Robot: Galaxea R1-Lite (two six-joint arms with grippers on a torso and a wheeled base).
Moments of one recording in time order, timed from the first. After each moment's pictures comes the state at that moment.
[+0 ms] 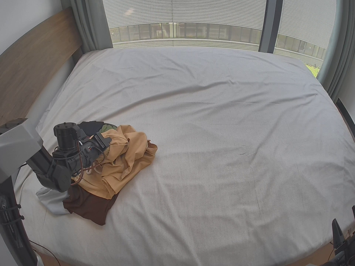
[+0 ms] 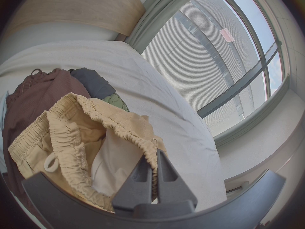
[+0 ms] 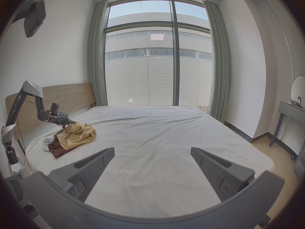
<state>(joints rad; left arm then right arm) -0.10 2.15 -0.83 -1.05 -0.18 -0.72 0.00 0.02 -0.02 0.00 0.00 0.00</state>
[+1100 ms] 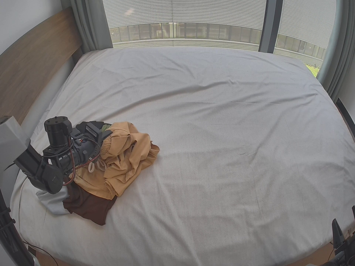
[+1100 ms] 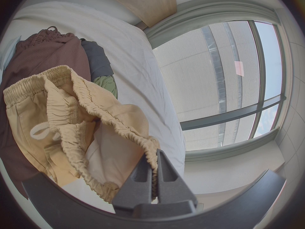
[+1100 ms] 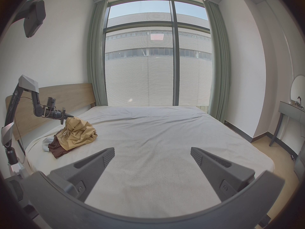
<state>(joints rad) -0.12 2.01 -0.75 -1.07 -0.27 -1.14 0.00 0.02 -0.02 0.00 0.00 0.00</state>
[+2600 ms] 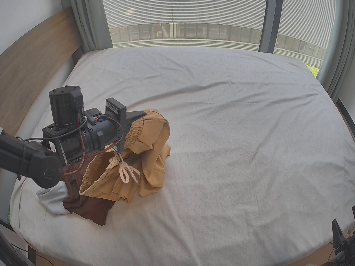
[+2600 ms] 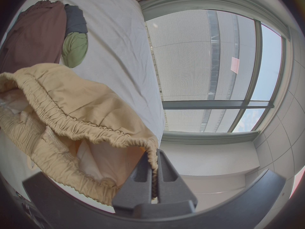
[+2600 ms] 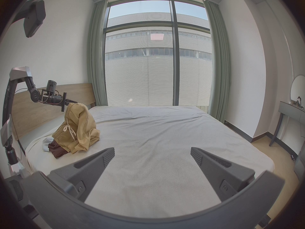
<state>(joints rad) -0.39 1.79 -0.88 -0.77 -0.27 -1.34 0.00 0.02 -0.02 0.00 0.00 0.00</state>
